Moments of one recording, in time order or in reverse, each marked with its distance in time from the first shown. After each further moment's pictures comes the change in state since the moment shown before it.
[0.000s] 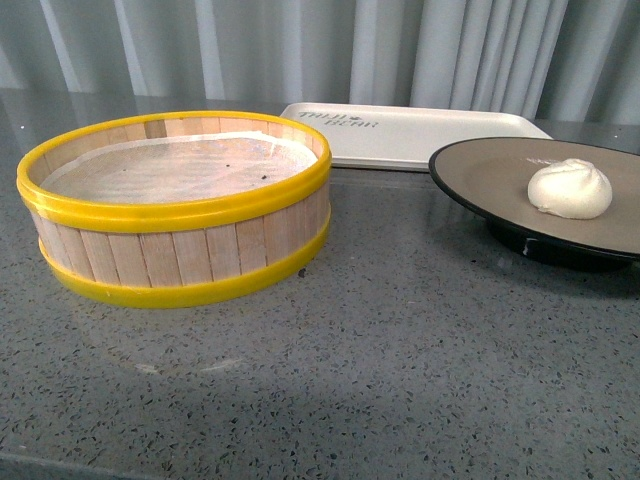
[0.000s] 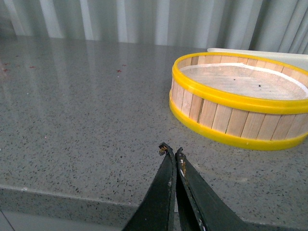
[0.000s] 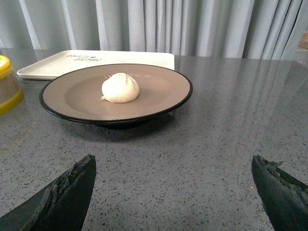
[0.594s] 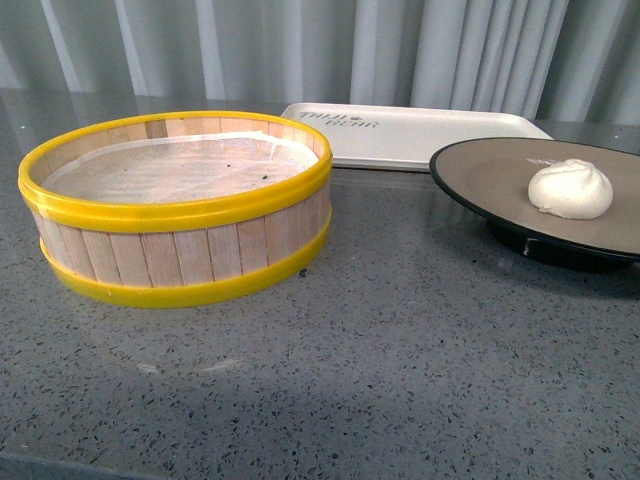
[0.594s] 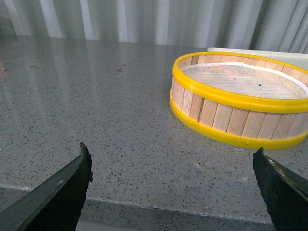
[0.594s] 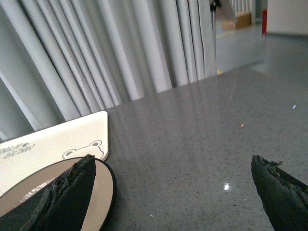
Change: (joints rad) left arm 0.000 -0.001 0.000 -0.002 0.000 0.000; right arm -0.380 0.721 0.399 0.343 -0.072 0.272
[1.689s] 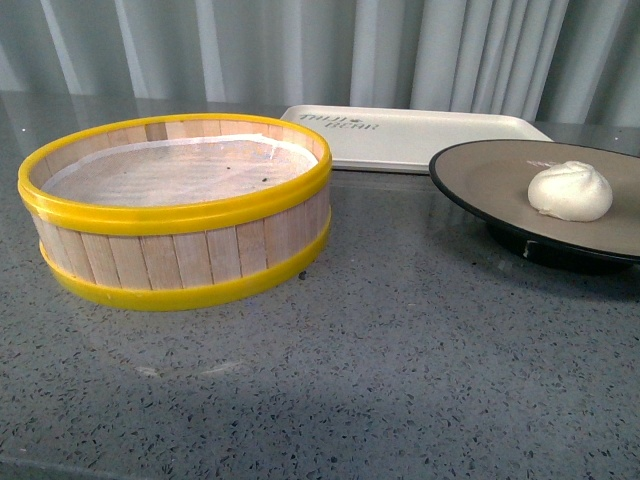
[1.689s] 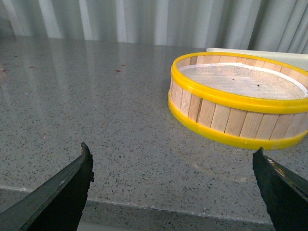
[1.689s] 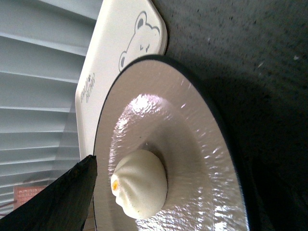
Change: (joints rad) left arm 0.000 0.000 0.000 0.000 0.000 0.000; right arm 0.208 0.752 0.394 -0.131 -0.305 0.756
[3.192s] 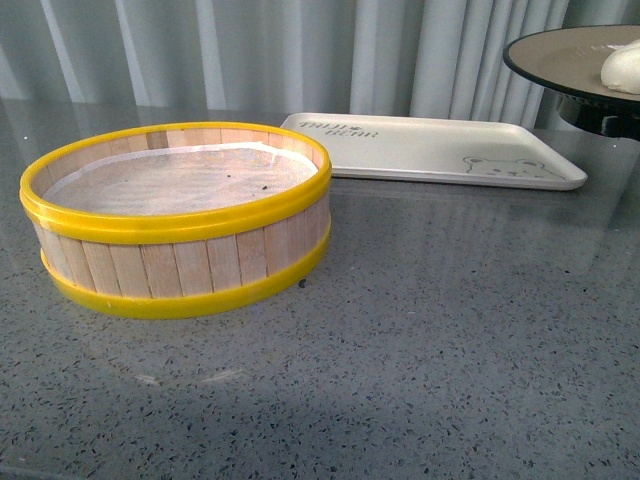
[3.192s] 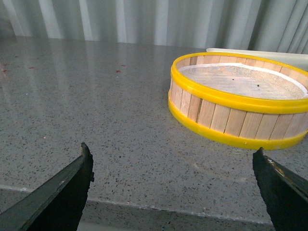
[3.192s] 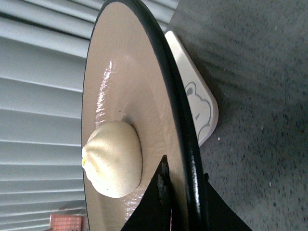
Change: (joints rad) left arm 0.000 0.000 0.000 0.000 0.000 0.000; right arm -0.062 0.101 0.165 0.153 -0.024 0.094
